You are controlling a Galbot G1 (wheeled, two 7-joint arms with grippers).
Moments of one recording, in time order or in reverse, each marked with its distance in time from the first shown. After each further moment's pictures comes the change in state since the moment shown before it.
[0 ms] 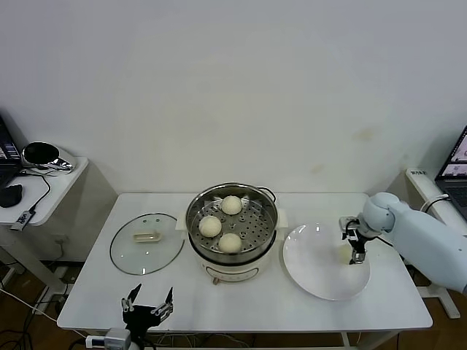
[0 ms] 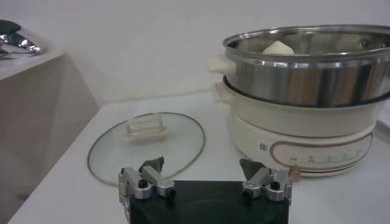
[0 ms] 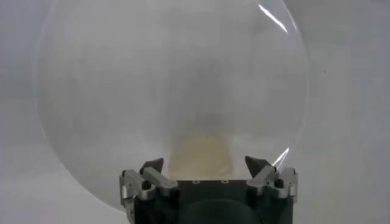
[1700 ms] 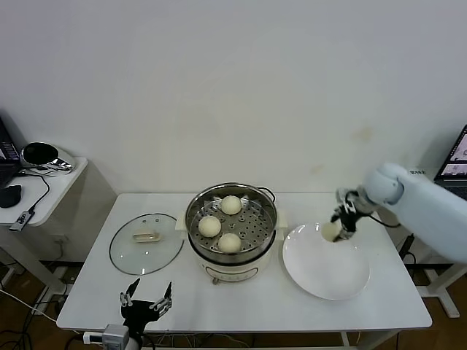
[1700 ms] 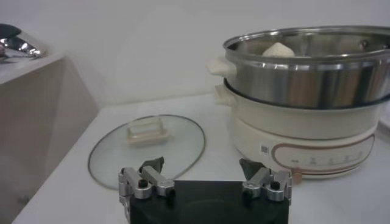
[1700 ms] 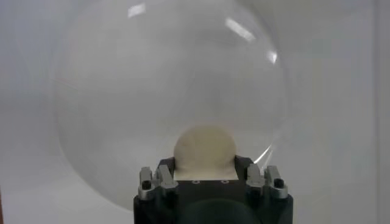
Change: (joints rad) left arm -0.017 0.016 0.000 -0.023 -0.004 -0.003 -0.004; right arm 0.292 -0.035 -0.186 0.139 0.318 -0.091 -0.043
